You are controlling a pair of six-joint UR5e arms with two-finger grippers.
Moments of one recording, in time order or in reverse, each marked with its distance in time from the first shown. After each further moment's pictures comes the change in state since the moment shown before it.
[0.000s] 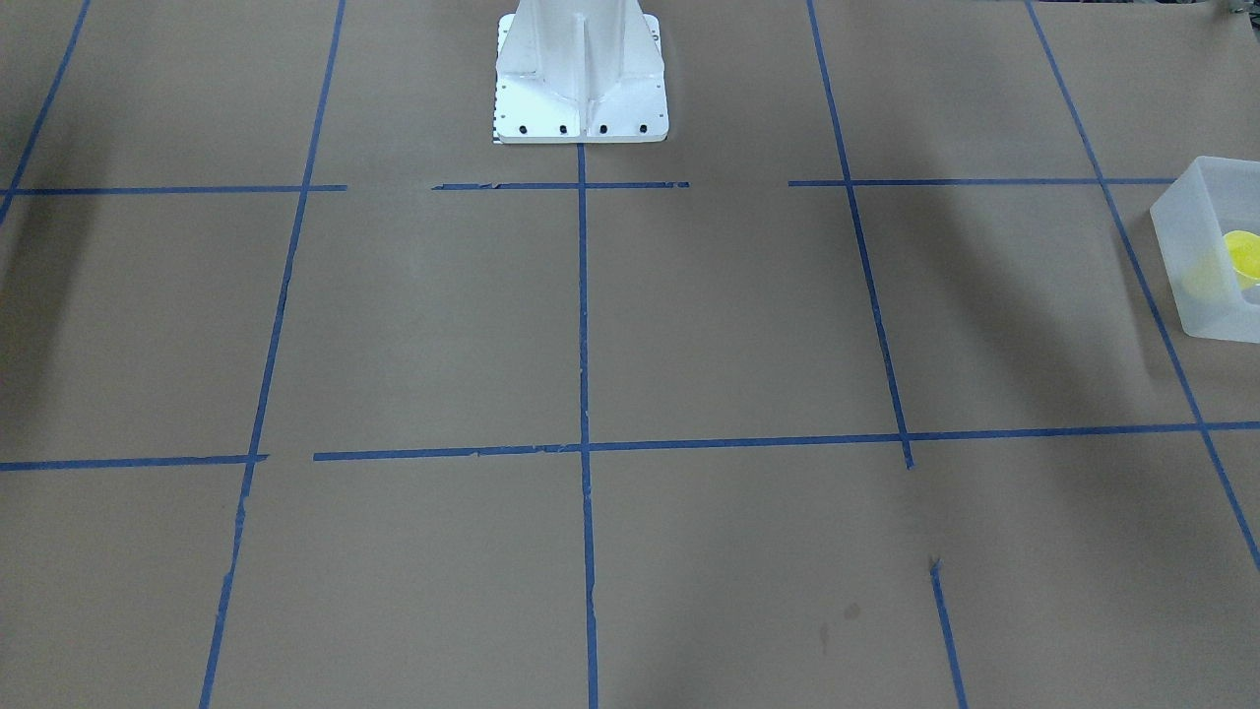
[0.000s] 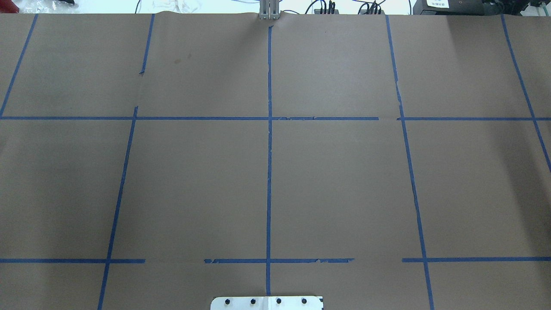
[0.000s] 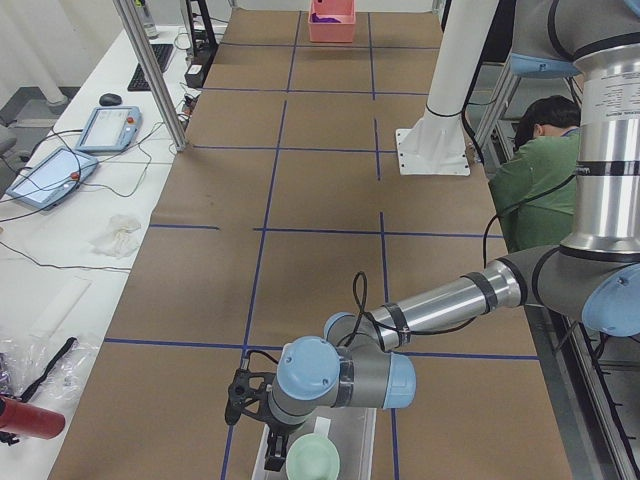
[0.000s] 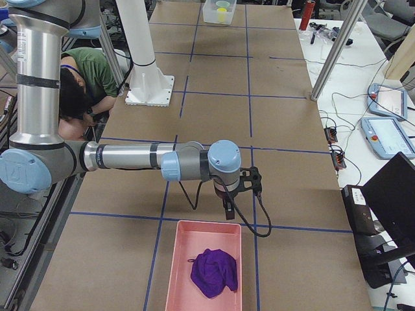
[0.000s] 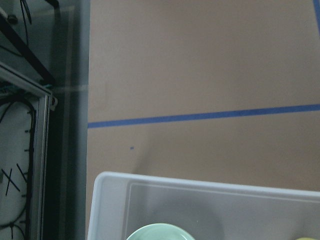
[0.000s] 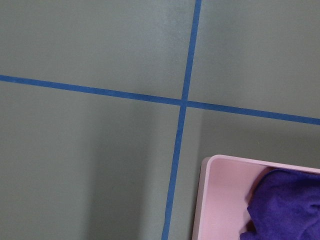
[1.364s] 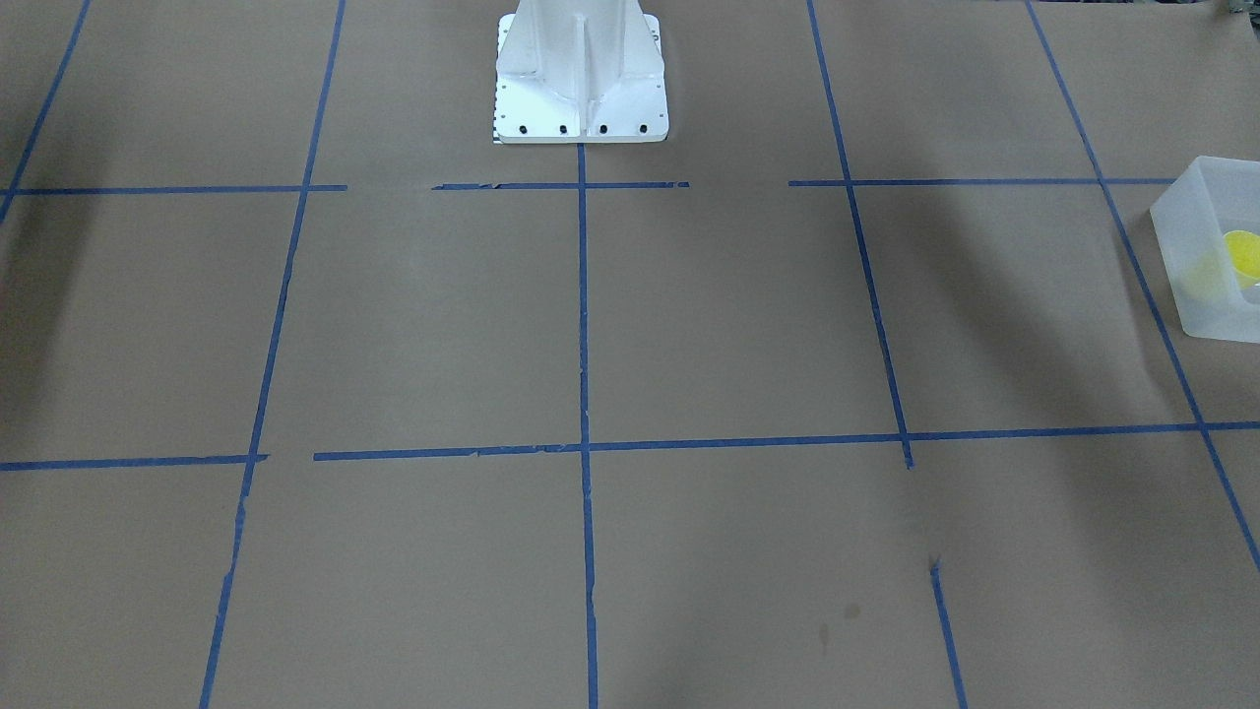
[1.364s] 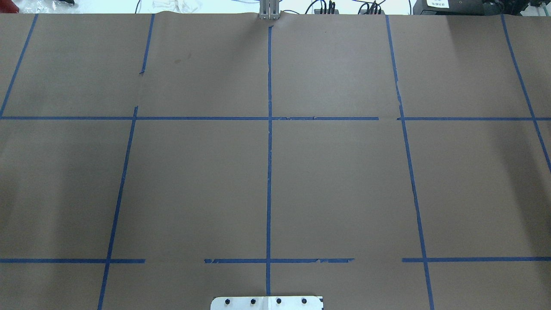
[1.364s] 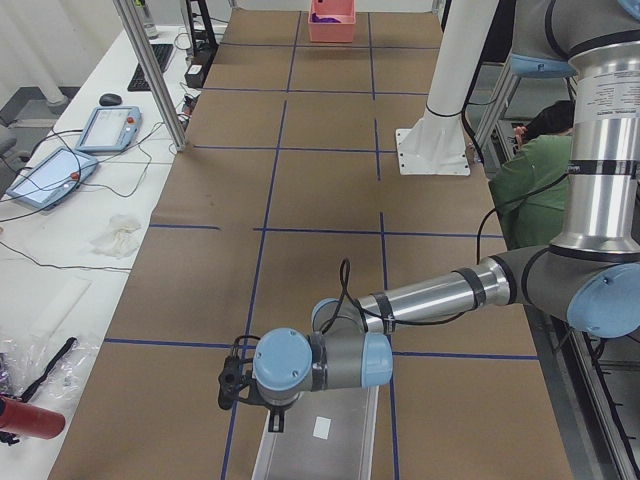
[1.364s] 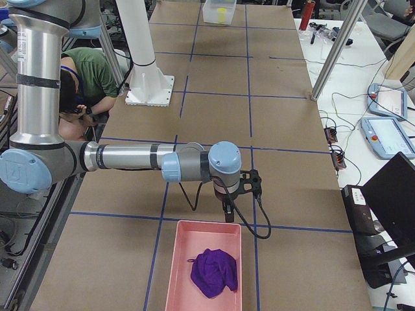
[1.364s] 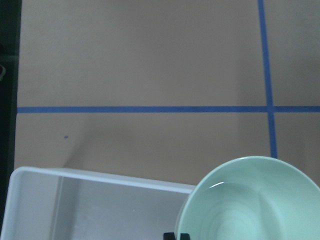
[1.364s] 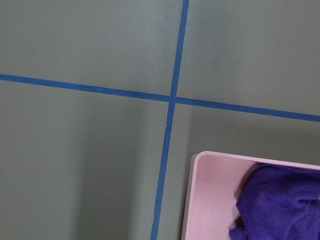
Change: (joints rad) left arm 0.016 -0.039 0.101 0.251 -0.119 0.007; right arm -0.002 0.002 -0.011 -0.003 -0.033 0.001
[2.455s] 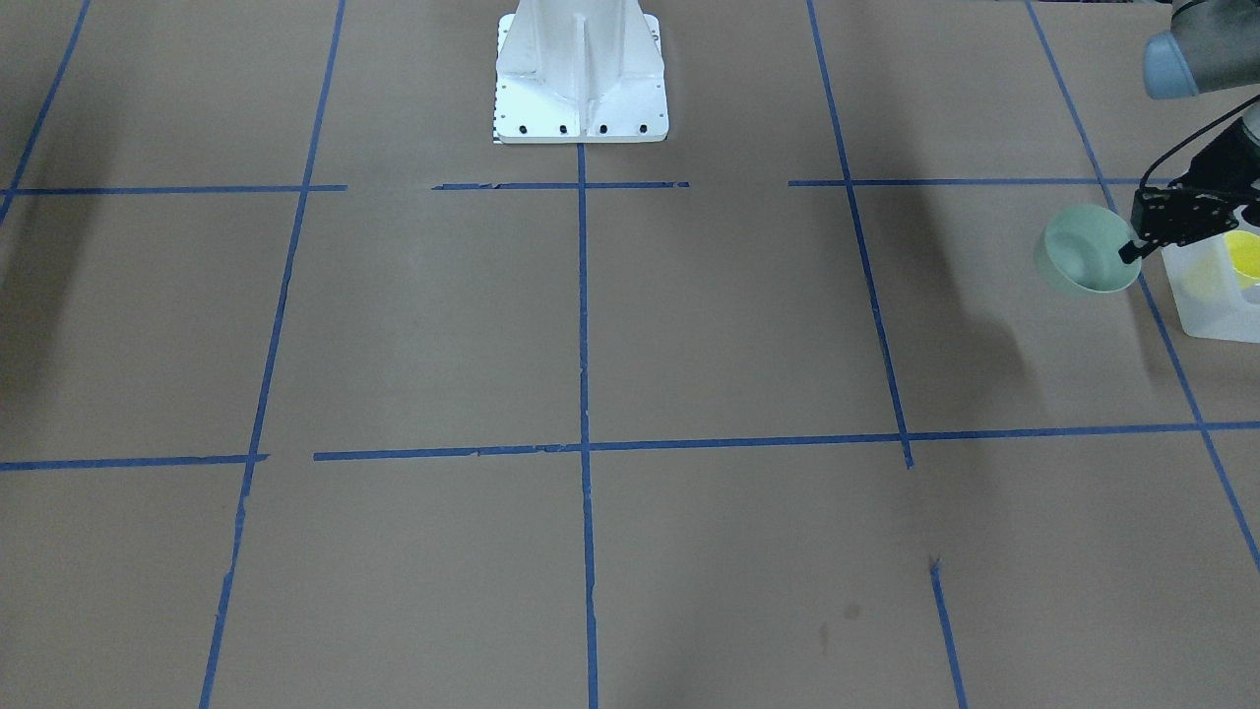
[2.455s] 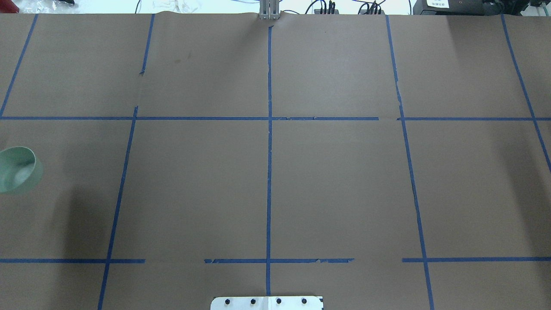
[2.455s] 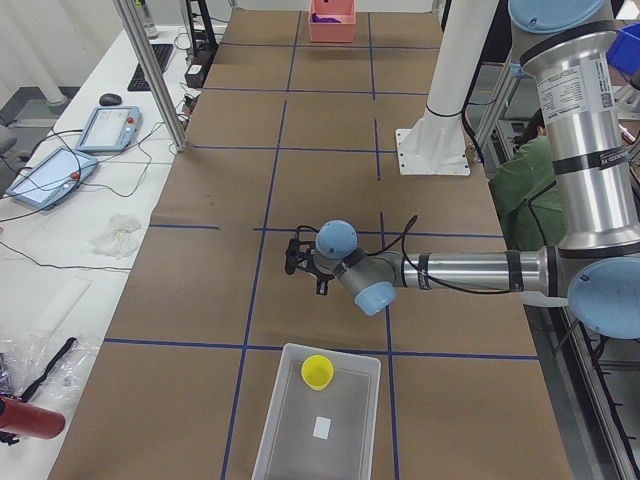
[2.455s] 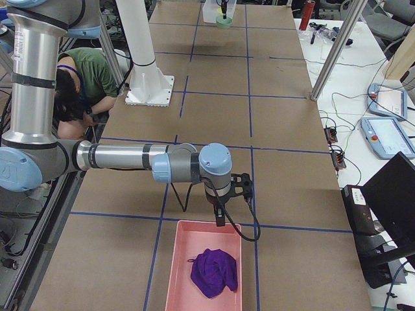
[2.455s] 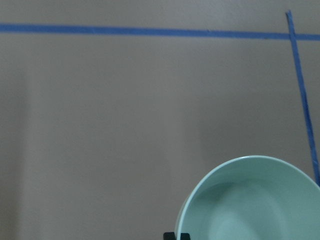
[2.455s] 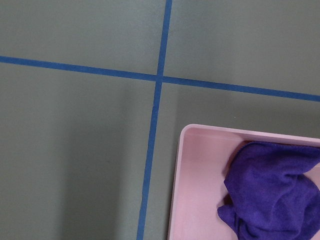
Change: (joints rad) left arm 0.532 0.186 -0.449 -0.437 -0.004 -0.702; right arm -0.001 -0.053 0.035 -0.001 -0.030 -0.001
